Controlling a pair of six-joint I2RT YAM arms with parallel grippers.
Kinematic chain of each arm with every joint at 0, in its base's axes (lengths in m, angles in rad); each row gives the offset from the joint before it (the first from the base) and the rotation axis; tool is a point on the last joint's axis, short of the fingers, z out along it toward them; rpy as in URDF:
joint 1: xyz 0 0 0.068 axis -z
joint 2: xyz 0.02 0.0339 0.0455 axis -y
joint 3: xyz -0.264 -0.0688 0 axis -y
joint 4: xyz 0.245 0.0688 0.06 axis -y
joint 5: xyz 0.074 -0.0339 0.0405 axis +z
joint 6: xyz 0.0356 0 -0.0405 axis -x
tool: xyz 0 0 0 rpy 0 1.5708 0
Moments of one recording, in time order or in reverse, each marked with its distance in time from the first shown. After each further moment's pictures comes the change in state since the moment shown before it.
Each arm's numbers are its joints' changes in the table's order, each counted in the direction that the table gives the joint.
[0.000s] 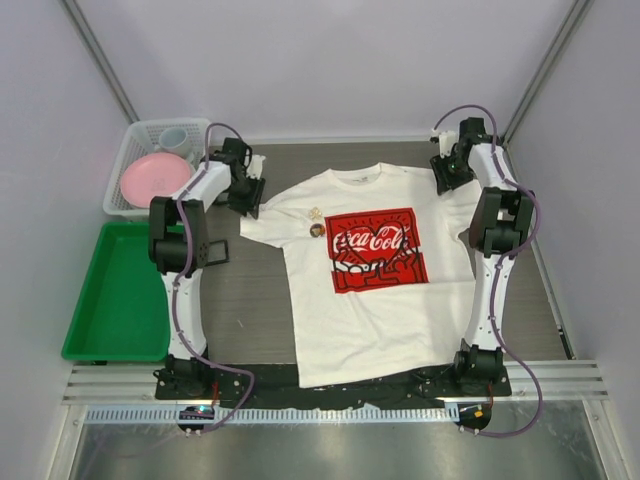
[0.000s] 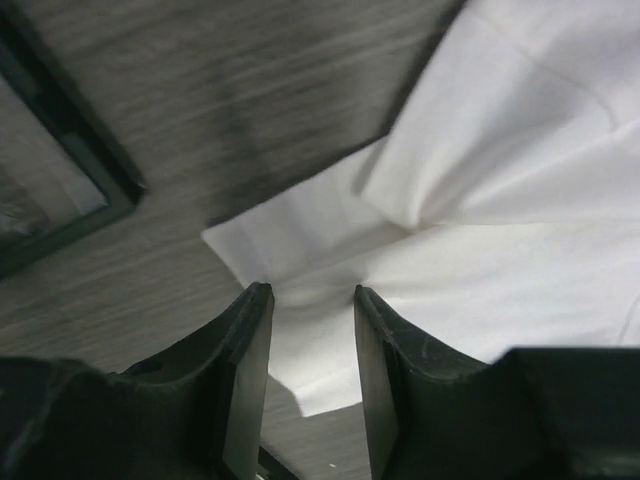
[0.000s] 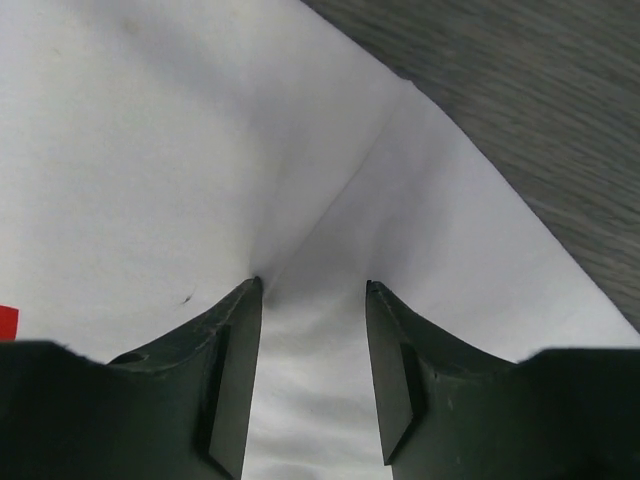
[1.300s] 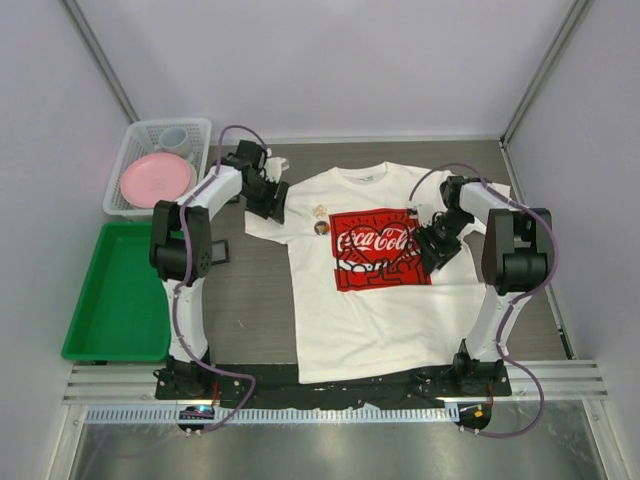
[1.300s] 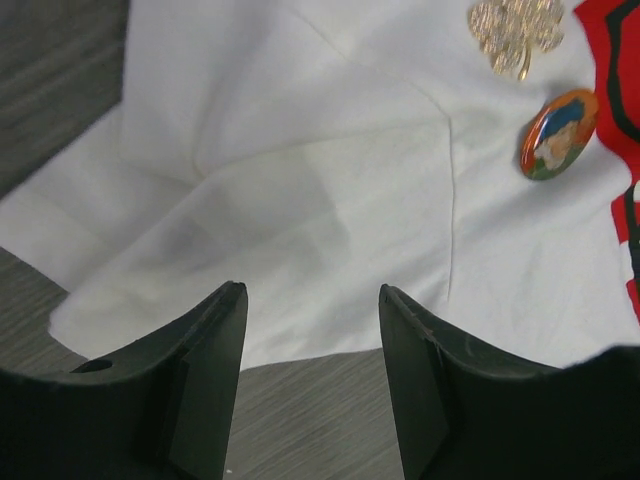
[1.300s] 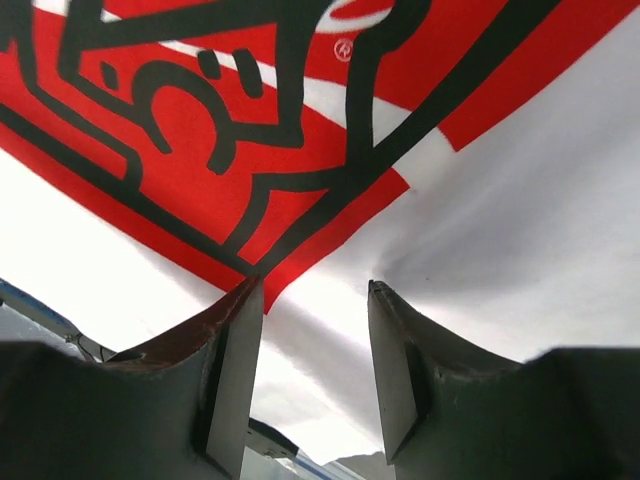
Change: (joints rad) left arm 0.083 0.069 -0.068 0.045 -0.187 -0.019; right arm -0.106 0.523 -0.864 -0.182 0.143 0.115
